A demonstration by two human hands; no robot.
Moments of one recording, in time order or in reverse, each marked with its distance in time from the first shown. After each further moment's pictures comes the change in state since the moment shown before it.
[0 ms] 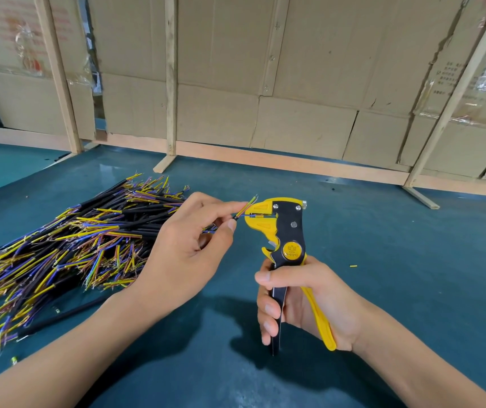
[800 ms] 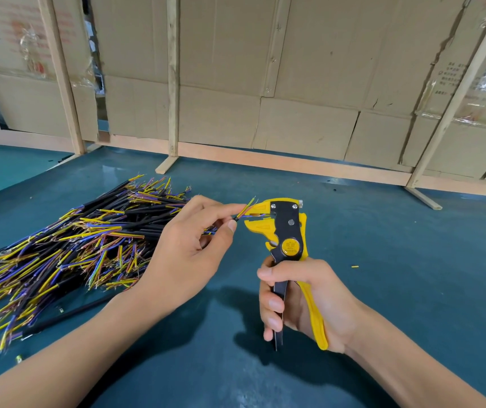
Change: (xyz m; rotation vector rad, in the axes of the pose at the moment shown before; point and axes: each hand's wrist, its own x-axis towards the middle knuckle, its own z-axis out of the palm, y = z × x) left_hand -0.001 -0.008 0.004 -0.031 0.002 -0.058; right_hand 0.001 0.001 0.006 0.028 0.088 0.036
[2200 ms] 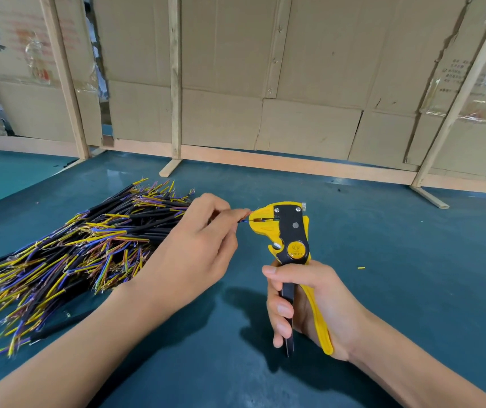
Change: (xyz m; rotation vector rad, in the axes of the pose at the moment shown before) left_hand 0.010 -0.013 -0.008 0.515 -0.091 0.349; right_hand 0.002 0.005 0.003 -0.013 0.068 -0.025
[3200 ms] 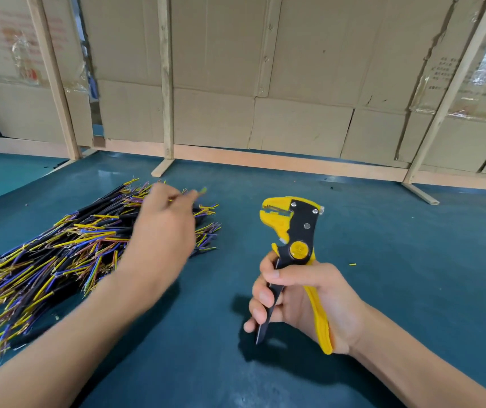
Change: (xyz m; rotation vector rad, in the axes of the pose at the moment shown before) left_hand 0.009 -0.010 -0.006 0.095 0.088 -0.373; right_hand -0.003 0.000 -0.011 0.142 -0.169 -0.060
